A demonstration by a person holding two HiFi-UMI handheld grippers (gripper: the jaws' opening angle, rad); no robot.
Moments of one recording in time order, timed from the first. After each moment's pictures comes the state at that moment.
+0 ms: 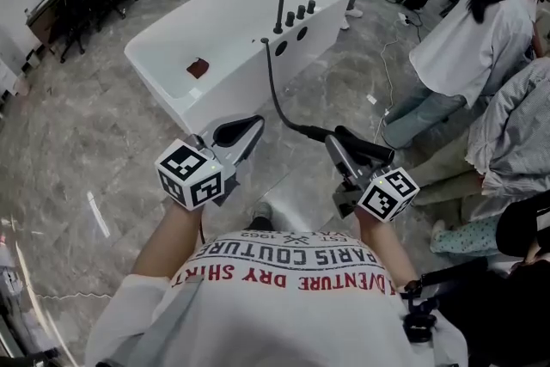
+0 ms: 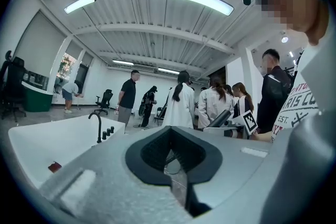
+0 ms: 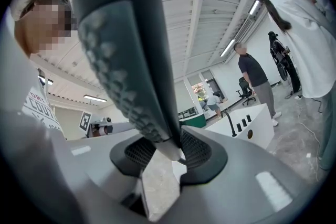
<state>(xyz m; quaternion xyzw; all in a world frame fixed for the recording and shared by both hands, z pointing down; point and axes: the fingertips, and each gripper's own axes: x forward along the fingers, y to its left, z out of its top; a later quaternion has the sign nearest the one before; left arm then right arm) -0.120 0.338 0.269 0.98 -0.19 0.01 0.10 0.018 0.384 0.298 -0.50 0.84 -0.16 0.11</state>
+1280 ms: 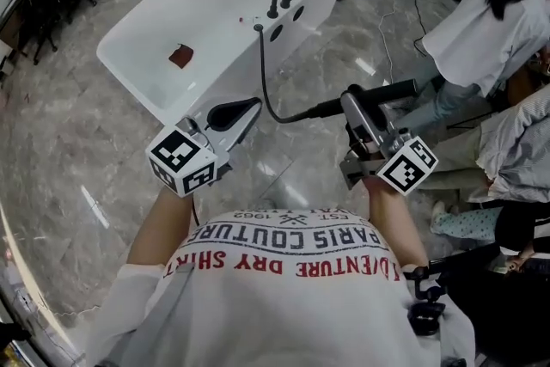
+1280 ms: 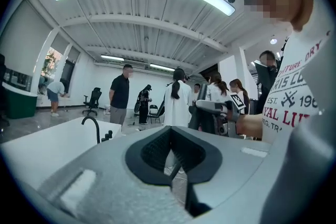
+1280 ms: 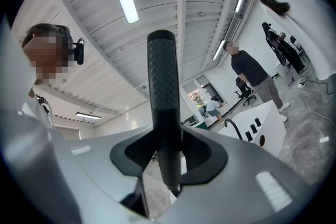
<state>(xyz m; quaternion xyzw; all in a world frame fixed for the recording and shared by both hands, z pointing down) -0.121 0.167 0.297 0.99 -0.12 0.03 0.08 0.029 0.202 0.264 -0.51 0.82 -0.18 0.19</state>
